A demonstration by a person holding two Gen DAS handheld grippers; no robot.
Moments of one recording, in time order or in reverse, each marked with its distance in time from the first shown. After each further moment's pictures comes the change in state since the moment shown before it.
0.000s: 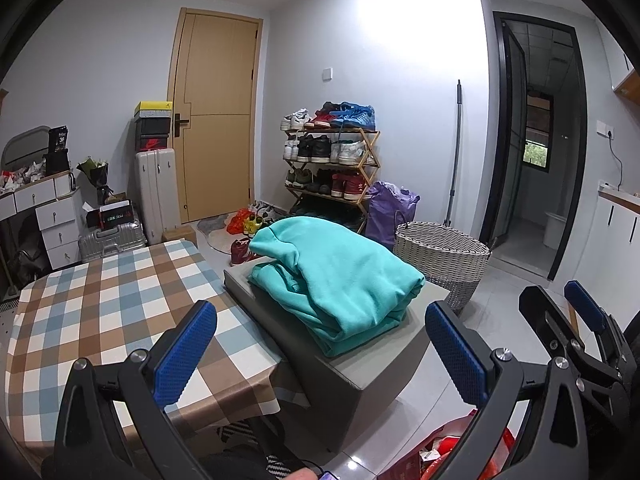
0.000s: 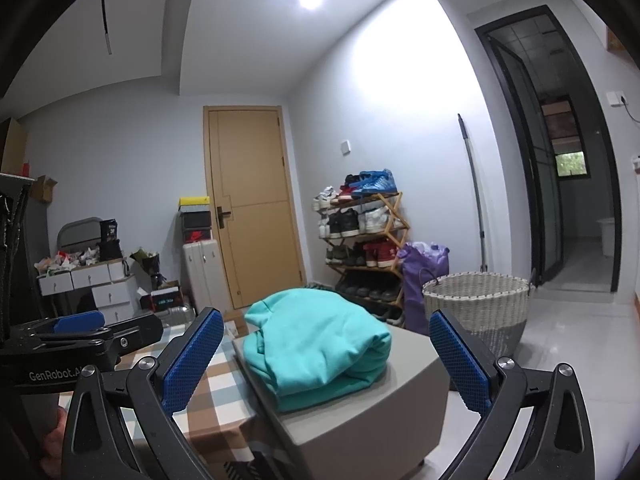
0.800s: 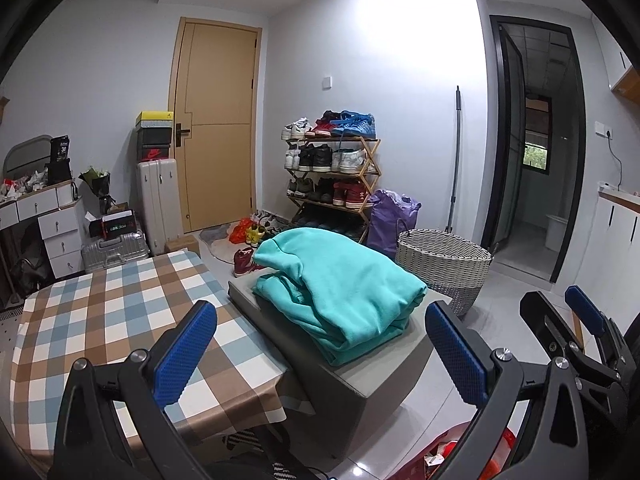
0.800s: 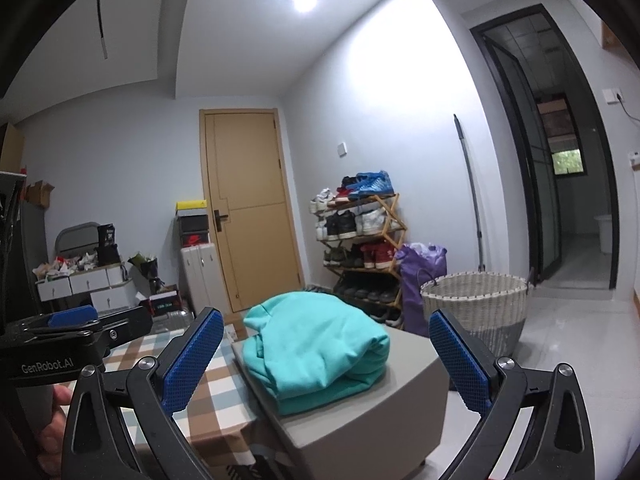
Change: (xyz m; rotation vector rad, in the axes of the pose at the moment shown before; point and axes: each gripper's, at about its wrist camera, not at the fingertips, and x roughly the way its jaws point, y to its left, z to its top) left arm -0.004 0.004 -0.003 0.013 -0.030 0.010; right arm -0.001 0.001 0.001 0.012 -0.010 -0.010
